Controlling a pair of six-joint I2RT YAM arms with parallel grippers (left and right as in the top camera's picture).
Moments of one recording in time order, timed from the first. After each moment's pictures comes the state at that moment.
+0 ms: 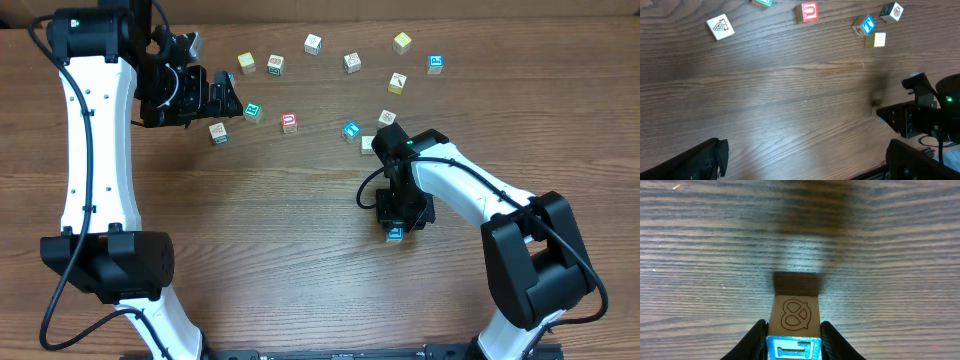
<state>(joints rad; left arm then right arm) 0.05 1.99 2.24 -1.67 0.38 0.02 0.44 1.87 1.20 -1.07 -0.10 0.42</state>
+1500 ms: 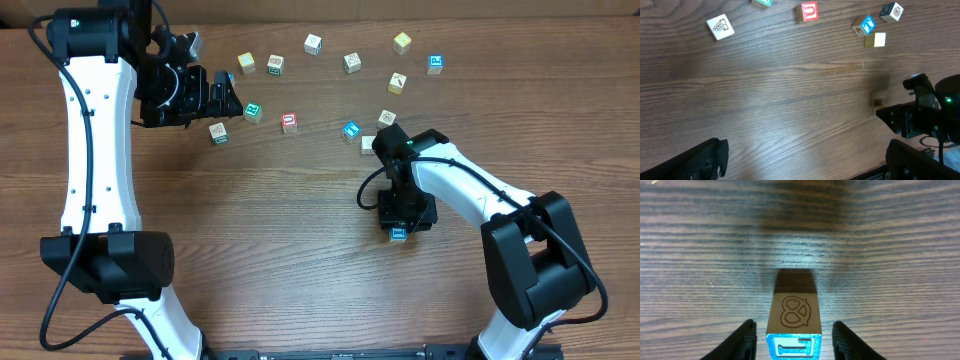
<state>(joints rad) 0.05 1.99 2.24 -1.67 0.38 0.02 0.44 1.87 1.20 -1.09 -0.08 0.44</state>
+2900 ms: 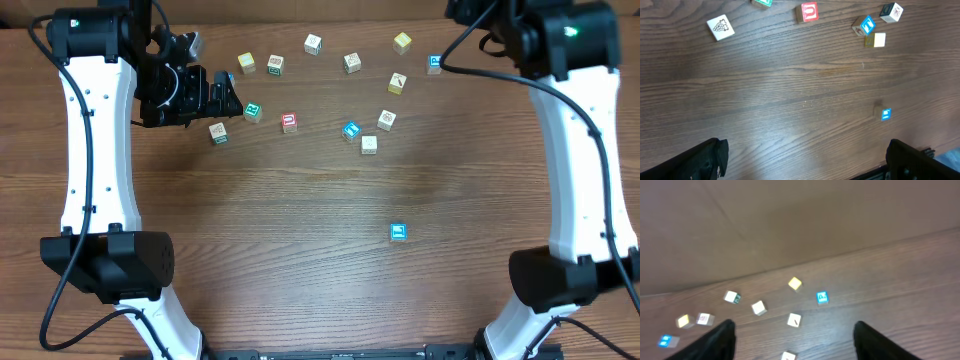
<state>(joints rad) 0.05 1.99 2.24 -1.67 0.38 0.02 0.16 1.90 2.28 -1.06 0.17 0.33</state>
